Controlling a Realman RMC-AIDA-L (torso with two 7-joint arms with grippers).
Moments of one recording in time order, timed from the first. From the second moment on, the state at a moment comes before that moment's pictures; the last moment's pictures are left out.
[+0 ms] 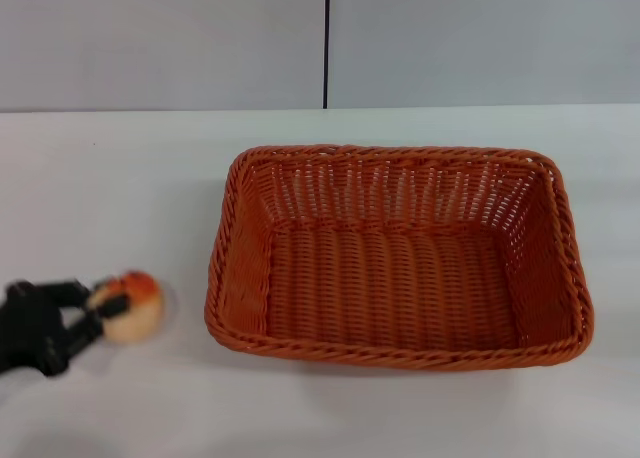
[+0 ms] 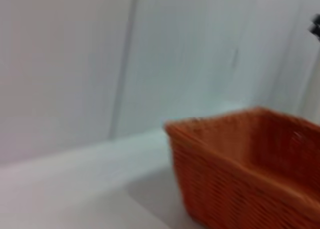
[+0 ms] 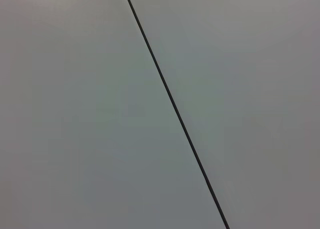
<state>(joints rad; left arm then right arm) -0.27 -2.01 0.26 0.48 2.22 1.72 -1.01 0.32 2.06 -0.22 -0.33 -1.16 -1.54 0.96</state>
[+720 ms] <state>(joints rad) -0.49 -2.06 0.04 0.32 1.97 1.80 -0.98 0.32 2.06 -0.22 -0.33 -1.16 -1.55 0.95</state>
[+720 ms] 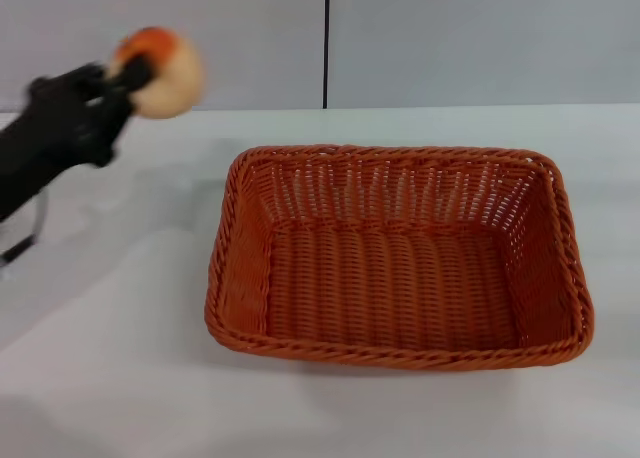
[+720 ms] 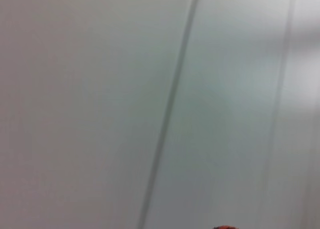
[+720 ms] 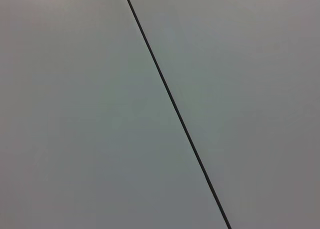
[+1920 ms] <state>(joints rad) -0.32 -2.07 -0.15 -0.14 1.49 1.90 -0.35 0.31 2.06 -0.21 -0.32 -1.16 -1.54 0.95</state>
